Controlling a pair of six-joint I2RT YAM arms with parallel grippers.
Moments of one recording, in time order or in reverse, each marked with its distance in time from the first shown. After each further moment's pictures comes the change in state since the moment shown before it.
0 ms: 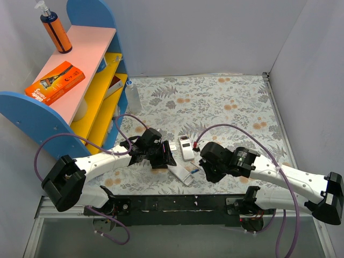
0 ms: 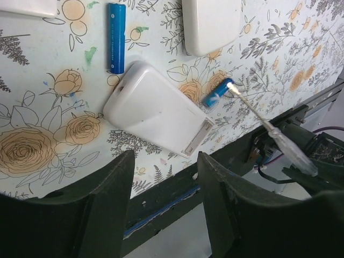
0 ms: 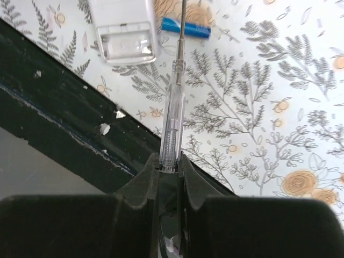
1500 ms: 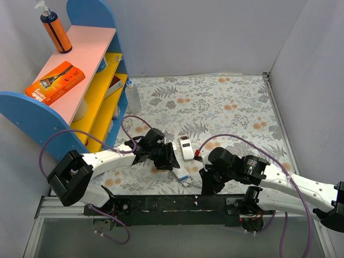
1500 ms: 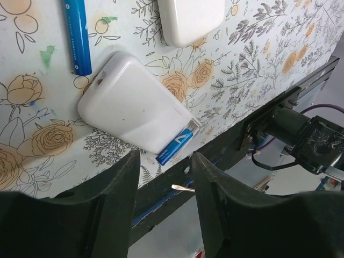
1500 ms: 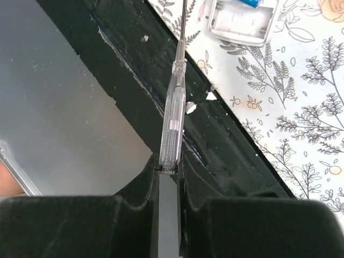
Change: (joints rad) left arm -0.013 0.079 0.003 0.083 0.095 0.004; right arm 0.011 -0.168 -0.119 0.127 -0.321 0.071
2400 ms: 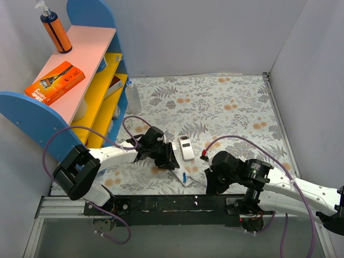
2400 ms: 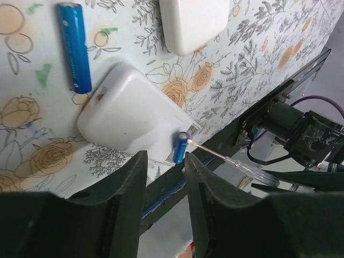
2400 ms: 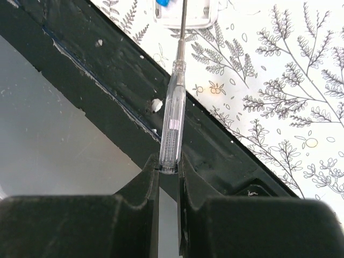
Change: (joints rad) left arm 0.062 0.071 -0.002 0.055 0.106 0.024; right arm 0.000 -0.085 -0.080 -0.040 0.112 0.090
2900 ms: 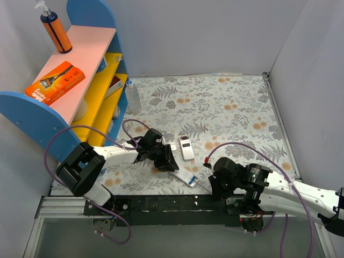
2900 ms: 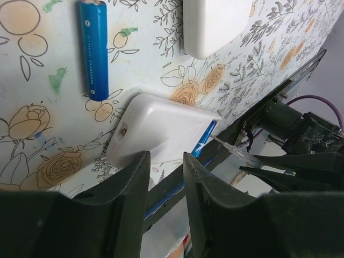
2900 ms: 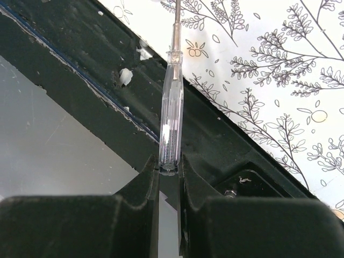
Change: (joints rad) left arm 0.010 0.046 -0.049 0.082 0.034 -0.027; right arm 0.000 -0.034 -0.110 -0.033 -0.008 0.005
